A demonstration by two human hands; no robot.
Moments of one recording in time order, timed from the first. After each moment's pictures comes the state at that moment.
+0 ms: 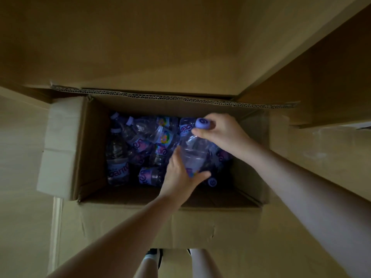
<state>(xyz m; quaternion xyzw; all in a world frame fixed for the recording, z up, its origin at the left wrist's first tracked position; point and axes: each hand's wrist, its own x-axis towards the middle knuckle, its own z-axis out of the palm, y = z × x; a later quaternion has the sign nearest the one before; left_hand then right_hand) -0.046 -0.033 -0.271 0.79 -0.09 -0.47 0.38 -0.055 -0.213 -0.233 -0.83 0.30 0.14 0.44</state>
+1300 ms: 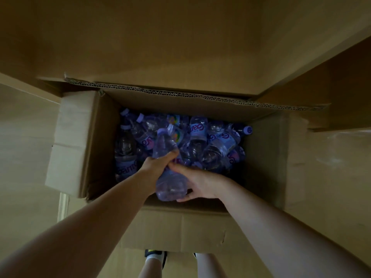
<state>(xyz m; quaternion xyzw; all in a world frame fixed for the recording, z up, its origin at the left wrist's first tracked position) 0.028 0.000 -0.284 0.67 0.27 -0.56 0.41 -0.070 -0.101 -0.298 -0.36 0.37 0.42 0.74</state>
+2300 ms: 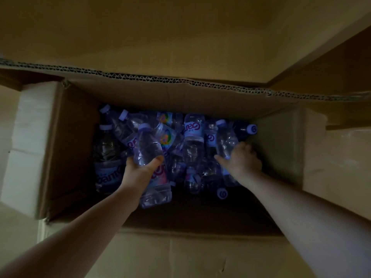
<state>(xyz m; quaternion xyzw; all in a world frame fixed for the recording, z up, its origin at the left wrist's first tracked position) 0.016 0.009 -0.359 0.77 0.20 -0.43 0.43 -0.117 -0.209 -0.406 -0.81 0.48 0.31 0.14</state>
